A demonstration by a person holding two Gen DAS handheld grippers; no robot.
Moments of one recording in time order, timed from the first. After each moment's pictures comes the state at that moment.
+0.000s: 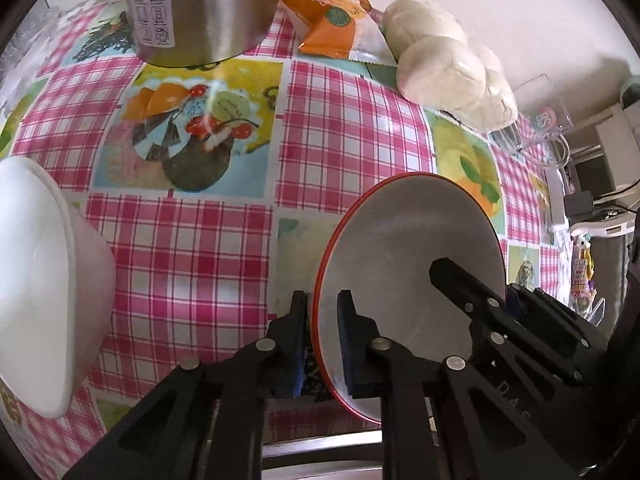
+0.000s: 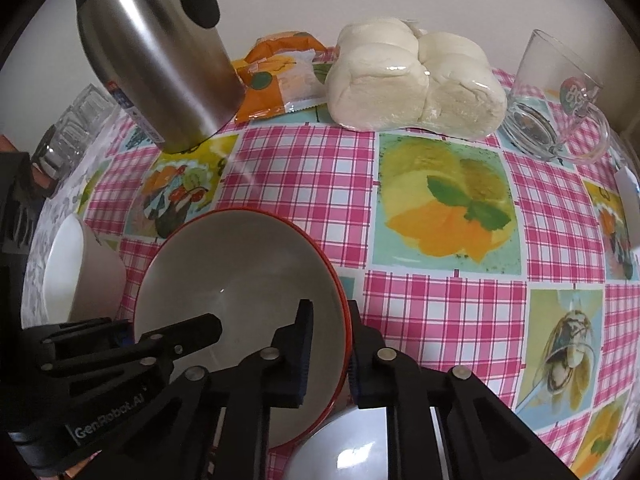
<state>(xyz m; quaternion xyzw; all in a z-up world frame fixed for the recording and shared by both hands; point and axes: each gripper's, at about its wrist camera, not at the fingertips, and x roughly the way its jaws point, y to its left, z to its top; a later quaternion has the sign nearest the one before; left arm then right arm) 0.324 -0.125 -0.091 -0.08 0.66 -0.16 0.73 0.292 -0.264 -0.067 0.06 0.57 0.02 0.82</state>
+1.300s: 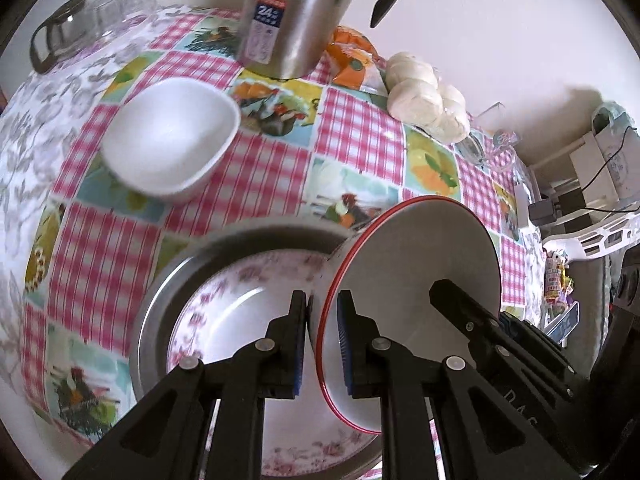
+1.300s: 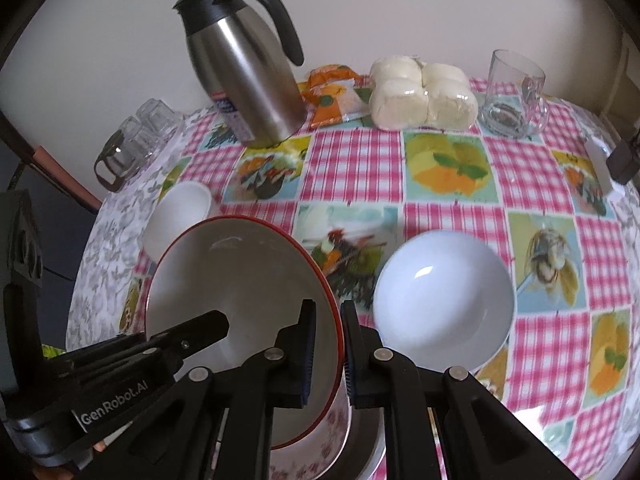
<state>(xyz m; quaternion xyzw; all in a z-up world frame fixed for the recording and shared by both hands) 0.204 -0.060 -0.004 -0.14 0.61 -0.11 0.77 0.176 -0.232 0.007 0.10 0.54 0.05 0.84</state>
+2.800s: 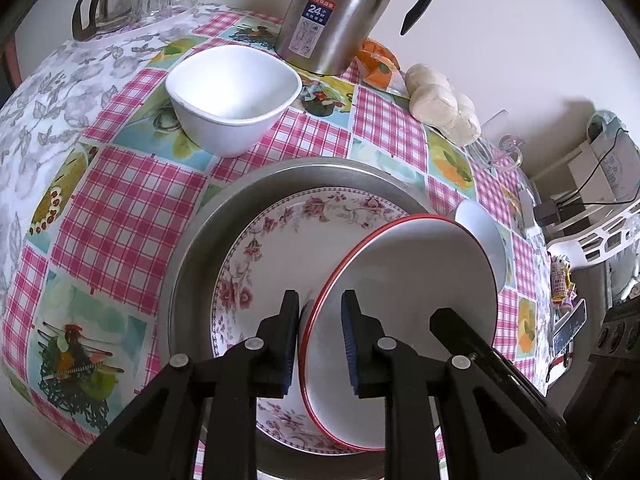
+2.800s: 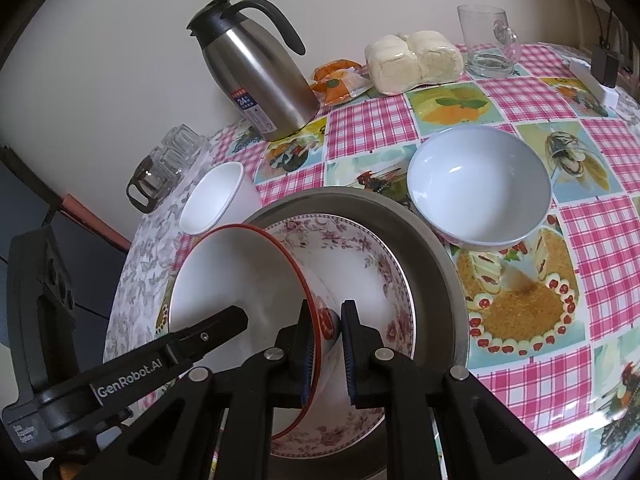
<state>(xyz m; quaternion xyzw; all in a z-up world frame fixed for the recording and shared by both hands) 0.147 -0.027 -0.033 -0.16 0.56 -0.10 0.80 0.096 -0.216 -0.034 0.21 0.47 0.06 0.85</state>
